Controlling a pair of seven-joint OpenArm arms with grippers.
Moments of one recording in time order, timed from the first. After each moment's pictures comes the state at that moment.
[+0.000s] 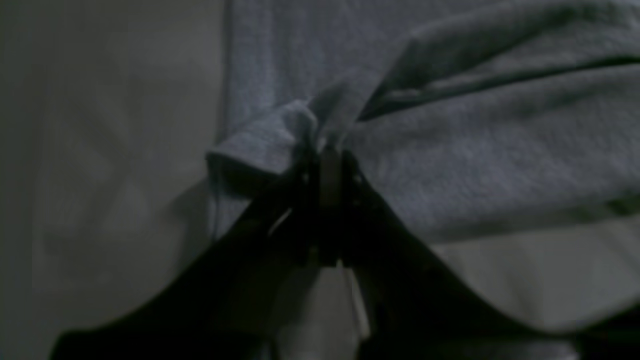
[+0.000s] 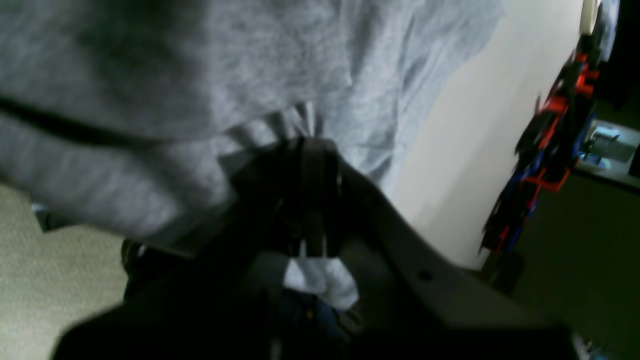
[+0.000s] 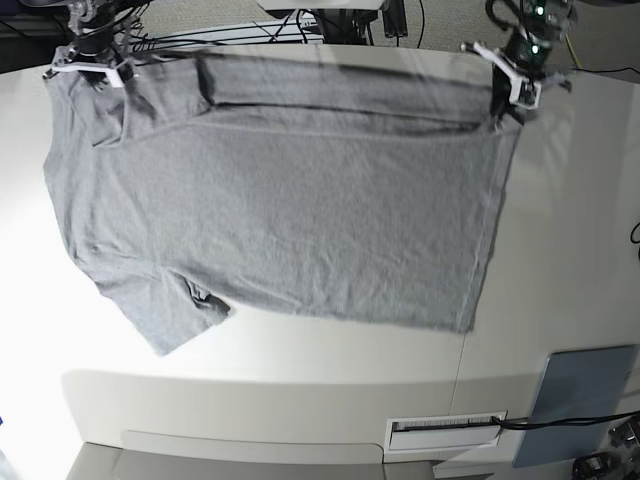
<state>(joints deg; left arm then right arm) 43.2 -27.7 3.7 91.8 -16.3 -6.0 -2.5 -49.6 32.3 4.6 99.8 -23.9 -6.4 -30.5</state>
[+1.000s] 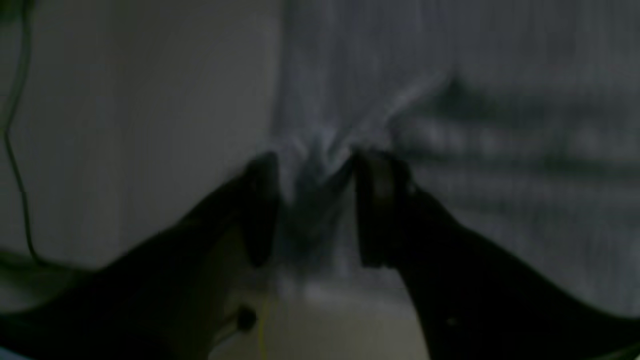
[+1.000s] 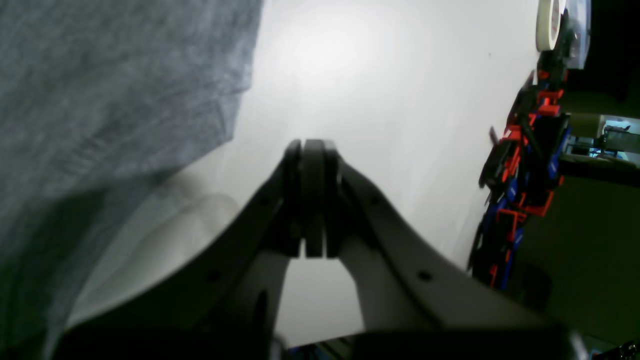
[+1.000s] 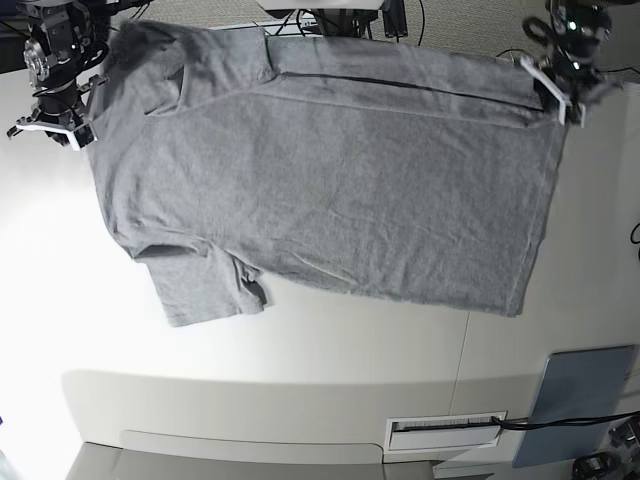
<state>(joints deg) 40.8 -26.7 -12.6 101.5 -12.8 1.0 23.6 -38.9 37.7 11.4 99.5 -13.6 2.4 -27.3</state>
